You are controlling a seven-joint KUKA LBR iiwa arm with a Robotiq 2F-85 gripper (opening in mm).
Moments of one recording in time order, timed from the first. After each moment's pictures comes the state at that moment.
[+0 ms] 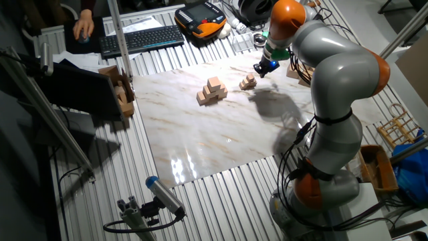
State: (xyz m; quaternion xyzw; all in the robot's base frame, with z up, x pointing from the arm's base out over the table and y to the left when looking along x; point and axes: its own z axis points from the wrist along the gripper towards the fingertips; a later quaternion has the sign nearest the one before) arm 0.606 -0.073 0.161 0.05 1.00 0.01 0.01
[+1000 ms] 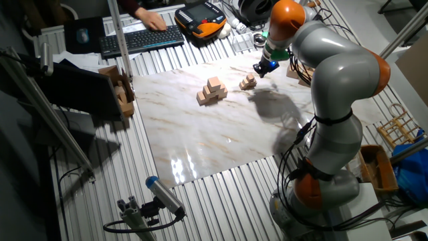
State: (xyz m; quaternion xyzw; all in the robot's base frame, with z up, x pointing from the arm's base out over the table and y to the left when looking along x) arm 0.608 -0.073 0.161 0.05 1.00 0.01 0.01
